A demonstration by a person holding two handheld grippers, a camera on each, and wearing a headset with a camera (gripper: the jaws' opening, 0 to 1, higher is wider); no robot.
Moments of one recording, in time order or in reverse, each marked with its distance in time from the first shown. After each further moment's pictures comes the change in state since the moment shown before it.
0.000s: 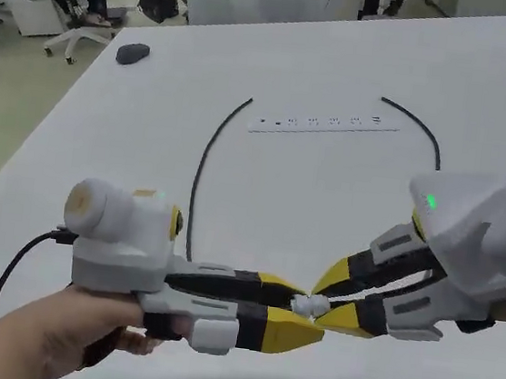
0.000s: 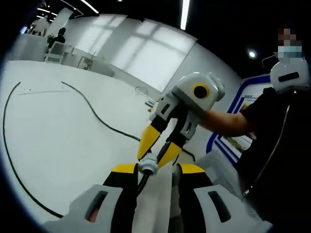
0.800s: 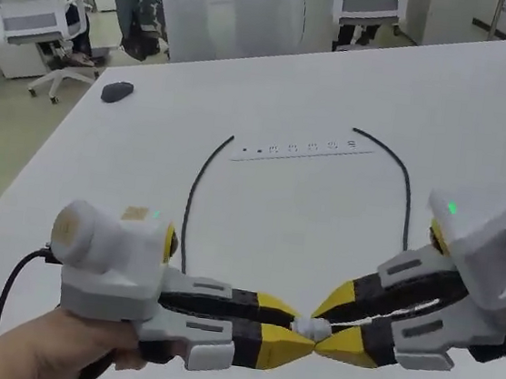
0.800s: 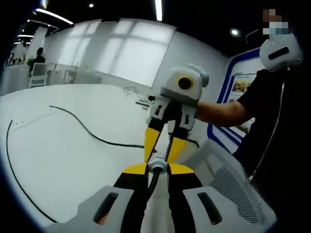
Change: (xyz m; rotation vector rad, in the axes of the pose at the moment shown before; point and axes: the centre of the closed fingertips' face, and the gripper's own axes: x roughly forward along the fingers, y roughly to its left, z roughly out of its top) left arm 0.001 -0.027 0.011 0.257 0.050 -0.030; right arm -0.022 0.018 0.018 0.240 -0.143 -0.003
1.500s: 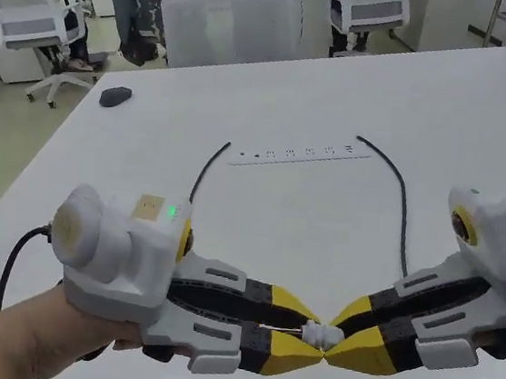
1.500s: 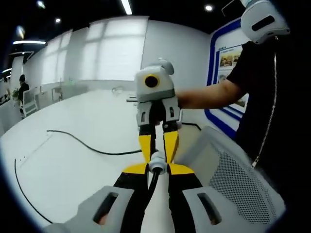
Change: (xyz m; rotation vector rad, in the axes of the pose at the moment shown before) left arm 0.006 -0.010 0.008 0.164 0.078 -0.016; right arm -0.012 0.011 0.005 0.174 -0.117 0.061
